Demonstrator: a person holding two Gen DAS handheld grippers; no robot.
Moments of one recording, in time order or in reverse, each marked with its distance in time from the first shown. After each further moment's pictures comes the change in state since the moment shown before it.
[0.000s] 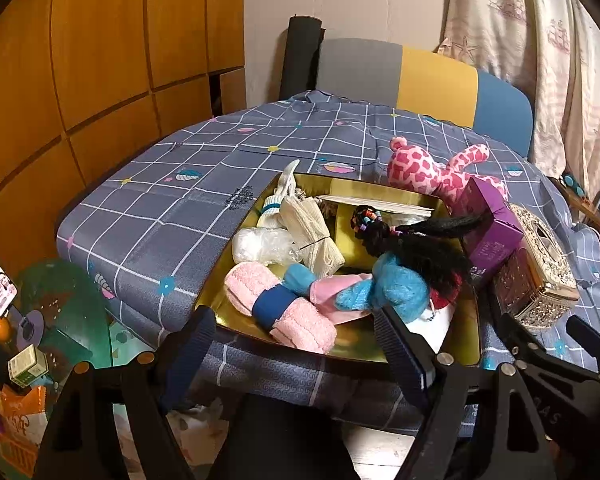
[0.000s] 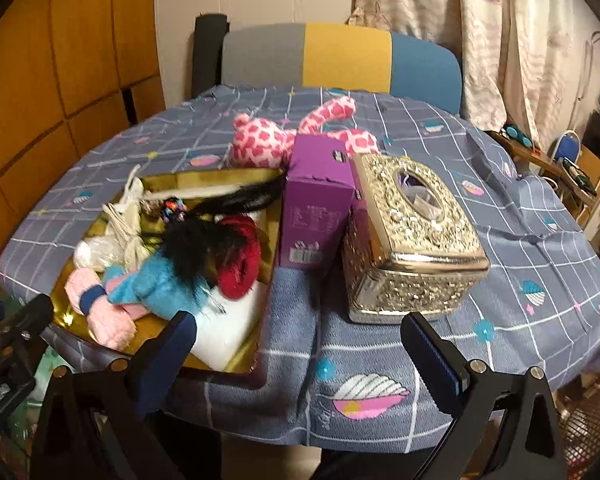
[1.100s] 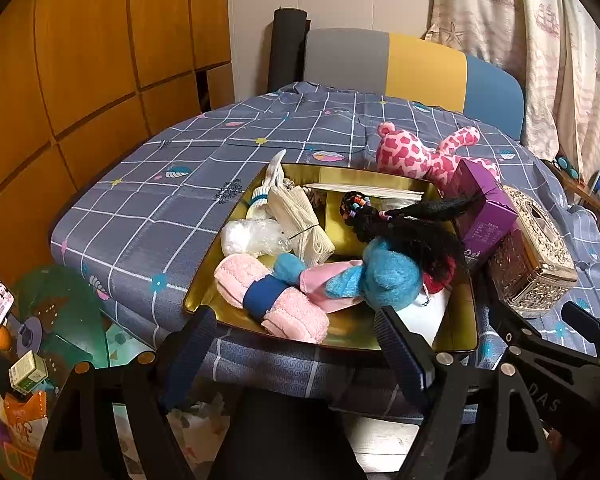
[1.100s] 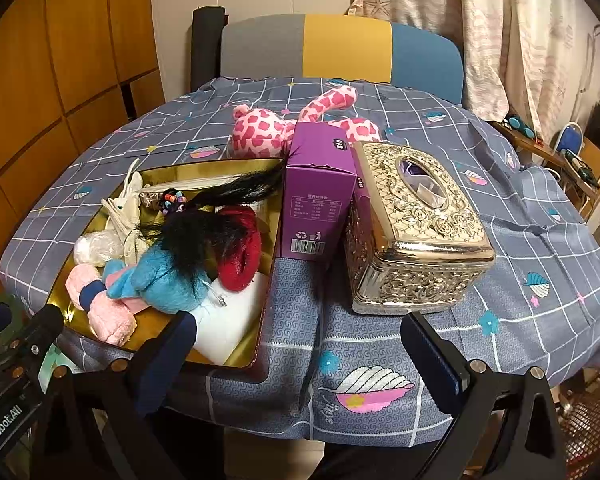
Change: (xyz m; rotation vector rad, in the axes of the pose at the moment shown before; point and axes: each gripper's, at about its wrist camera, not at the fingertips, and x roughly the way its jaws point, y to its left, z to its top) left arm 0.003 -0.007 -0.003 0.048 0.028 -0.009; right arm 0.006 0.000 -0.002 0.012 0.046 0.000
